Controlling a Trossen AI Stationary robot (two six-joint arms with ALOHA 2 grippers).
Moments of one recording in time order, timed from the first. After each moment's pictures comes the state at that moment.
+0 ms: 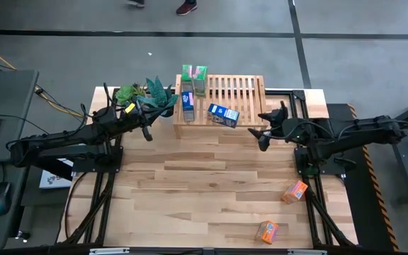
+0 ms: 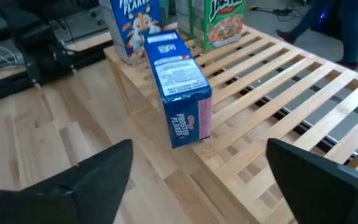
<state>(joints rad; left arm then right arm) 0.34 0.61 0.34 0.34 -0.09 -0.01 0.08 0.86 0.82 -0.48 0.57 0.40</state>
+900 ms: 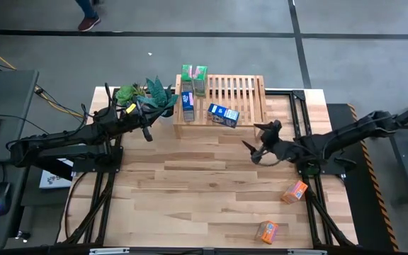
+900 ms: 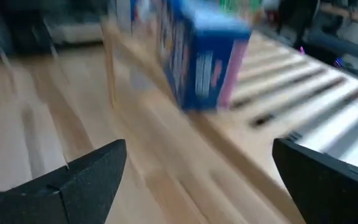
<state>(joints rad) 0.34 0.61 0.34 0.31 -0.09 -0.01 0.26 0.94 0.49 -0.01 0.84 0.23</state>
